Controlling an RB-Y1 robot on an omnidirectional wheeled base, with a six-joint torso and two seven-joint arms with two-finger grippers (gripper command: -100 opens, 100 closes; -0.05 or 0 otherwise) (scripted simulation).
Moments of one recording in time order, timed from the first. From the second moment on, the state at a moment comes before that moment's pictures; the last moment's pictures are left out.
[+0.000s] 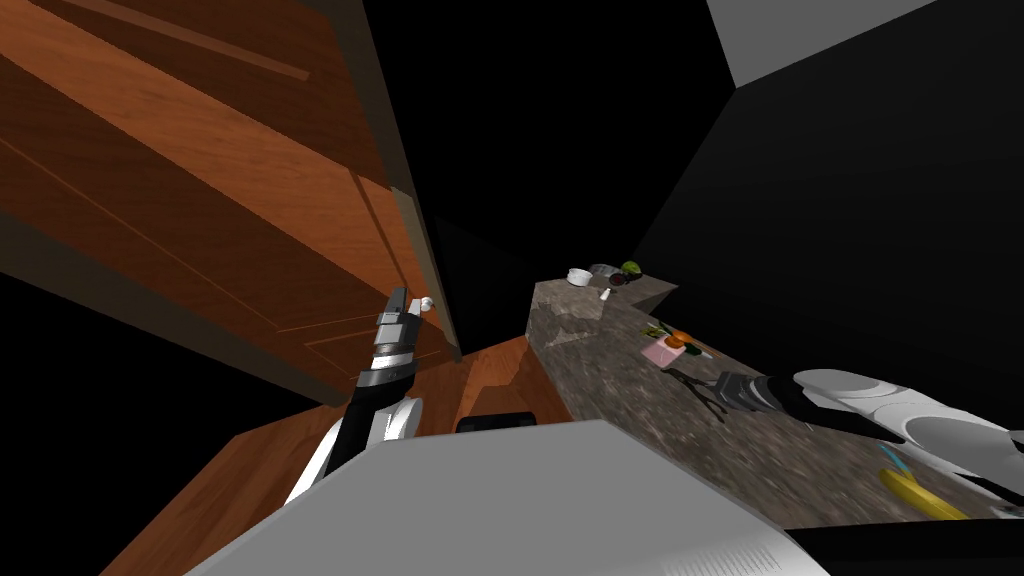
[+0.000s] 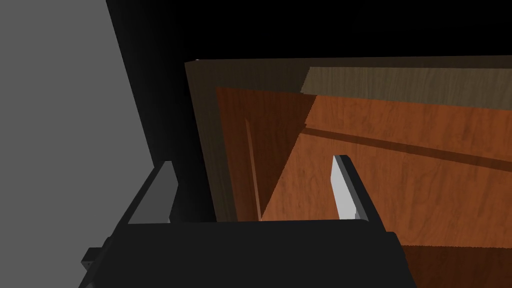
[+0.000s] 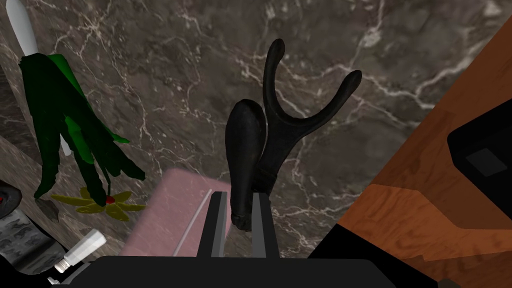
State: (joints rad) left arm 0.51 -0.03 -0.07 -2.28 -0.10 -0.41 -0.11; right arm 0.13 -1.54 0.60 -0.69 0.69 -0.63 0.26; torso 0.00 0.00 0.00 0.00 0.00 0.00
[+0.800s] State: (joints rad) left arm 0.51 -0.03 -0.07 -2.28 -0.10 -0.41 -0.11; right arm 0.05 -1.49 0.49 -0.63 0.94 -0.70 0.17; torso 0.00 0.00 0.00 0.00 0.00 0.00
